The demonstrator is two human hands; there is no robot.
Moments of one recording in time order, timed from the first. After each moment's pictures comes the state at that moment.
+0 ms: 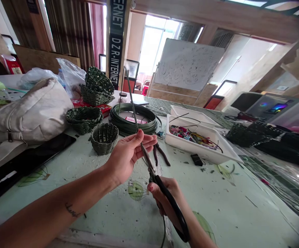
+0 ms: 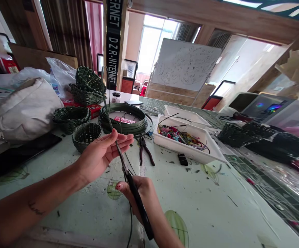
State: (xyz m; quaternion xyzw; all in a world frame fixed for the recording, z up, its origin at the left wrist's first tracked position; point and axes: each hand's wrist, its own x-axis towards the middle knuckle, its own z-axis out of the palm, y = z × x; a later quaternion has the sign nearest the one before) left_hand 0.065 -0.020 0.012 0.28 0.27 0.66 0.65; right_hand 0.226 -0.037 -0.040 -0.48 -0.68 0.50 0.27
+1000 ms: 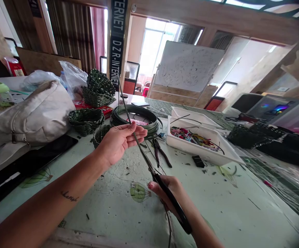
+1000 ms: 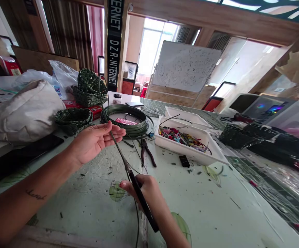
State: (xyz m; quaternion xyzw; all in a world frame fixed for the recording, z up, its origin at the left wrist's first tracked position) left_hand 0.028 -0.005 0.026 0.35 0.30 0.65 0.60; right_hand 0.229 -0.022 -0.037 -0.53 -0.69 0.45 0.19
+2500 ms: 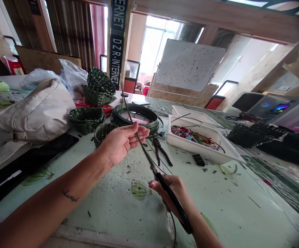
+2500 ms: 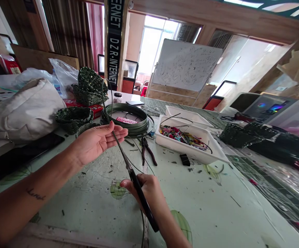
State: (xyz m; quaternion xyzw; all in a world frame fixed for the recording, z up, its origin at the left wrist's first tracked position) left_hand 0.029 -0.003 0.024 0.31 0.30 0.63 0.64; right_hand 0.228 -0.022 -0.045 -0.53 -0.70 0.43 0.22
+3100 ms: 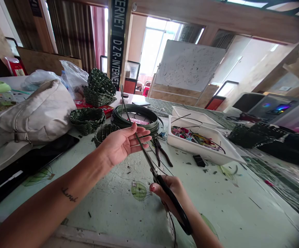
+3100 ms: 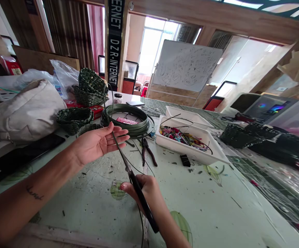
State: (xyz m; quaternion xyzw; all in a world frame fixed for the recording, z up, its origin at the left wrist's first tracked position) left_hand 0.027 -0.005 0.028 0.26 0.30 0.60 0.70; right_hand 0.230 -0.022 -0.049 -0.49 -0.71 0.46 0.22
